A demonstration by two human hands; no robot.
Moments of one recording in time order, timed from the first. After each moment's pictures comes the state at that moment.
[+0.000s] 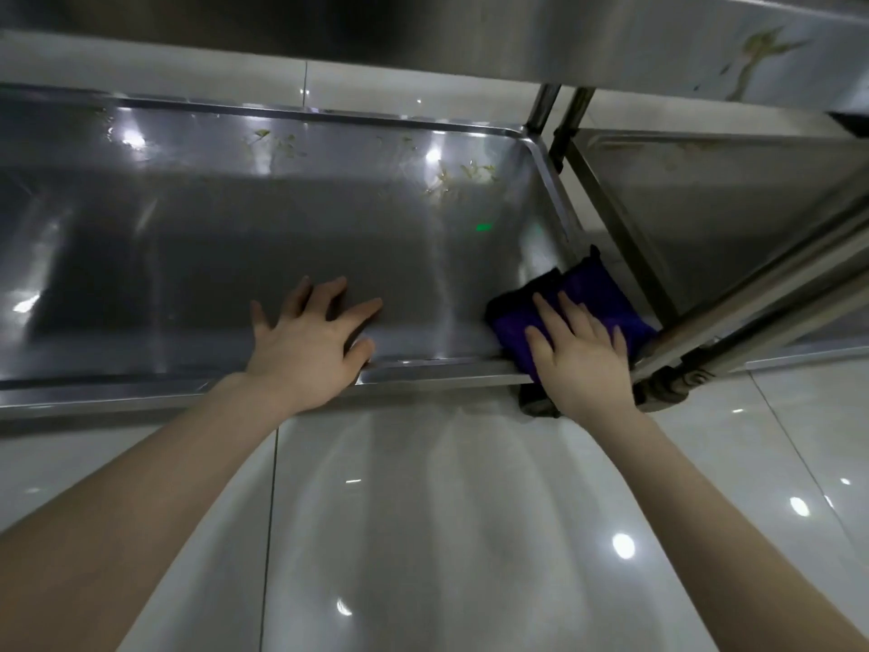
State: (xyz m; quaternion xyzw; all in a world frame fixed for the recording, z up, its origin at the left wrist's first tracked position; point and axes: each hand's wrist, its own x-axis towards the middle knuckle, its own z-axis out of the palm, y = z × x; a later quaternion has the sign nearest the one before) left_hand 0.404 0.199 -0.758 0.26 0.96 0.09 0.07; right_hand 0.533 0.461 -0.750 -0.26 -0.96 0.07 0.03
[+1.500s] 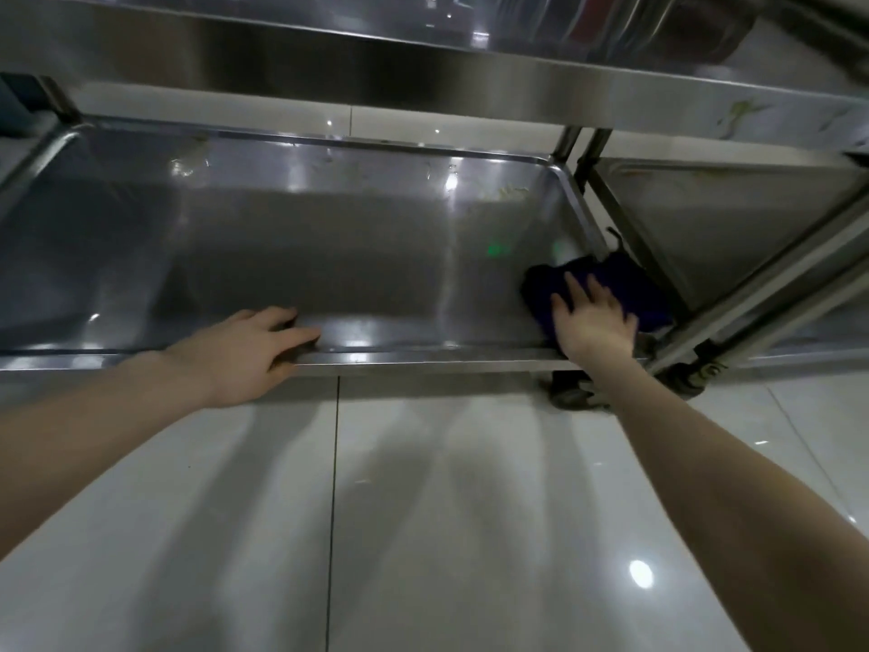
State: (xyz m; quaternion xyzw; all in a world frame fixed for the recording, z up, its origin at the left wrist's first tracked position) left_hand 0.394 0.055 -0.722 0.34 0.93 -0.02 0.14; right_hand 0.490 0.460 -0.743 -0.36 -0.93 0.11 -0.02
